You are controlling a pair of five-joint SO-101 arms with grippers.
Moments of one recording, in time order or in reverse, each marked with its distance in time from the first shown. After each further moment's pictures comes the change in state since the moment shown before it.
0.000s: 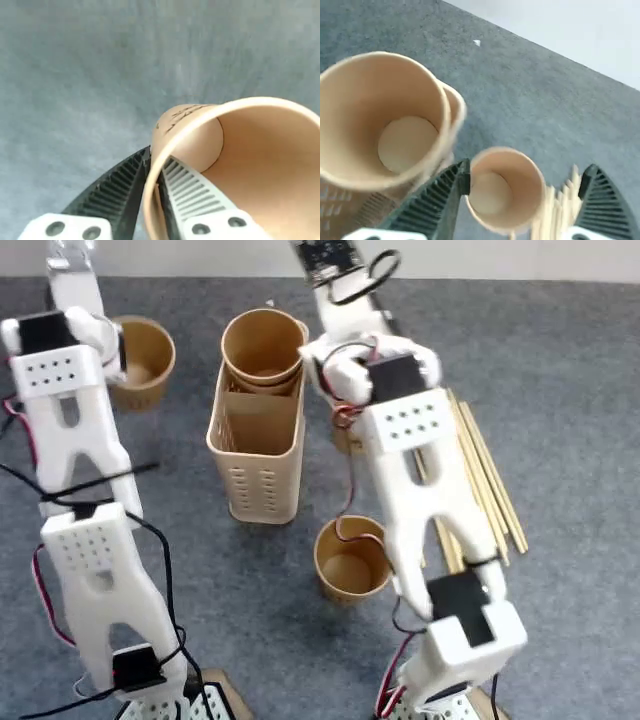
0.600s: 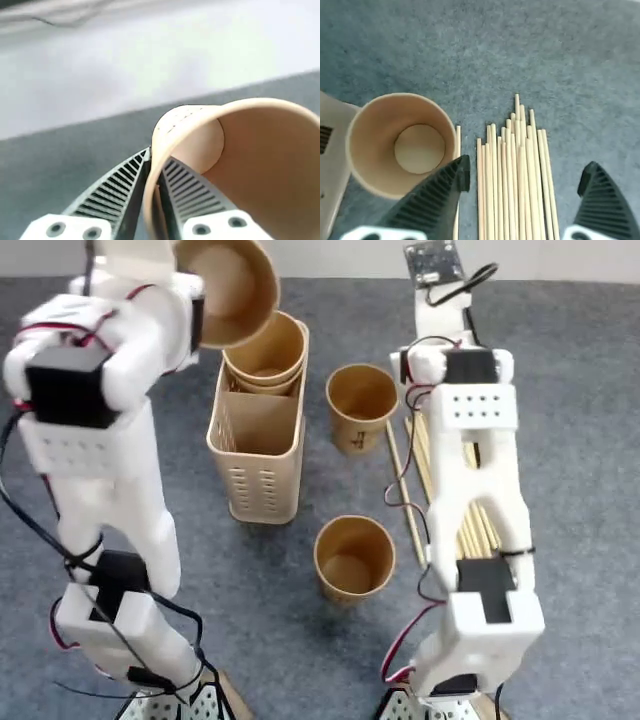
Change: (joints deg) left arm 21.8 -30.9 2.6 0.0 1.1; right arm 14.5 5.9 4.9 -0.6 0.0
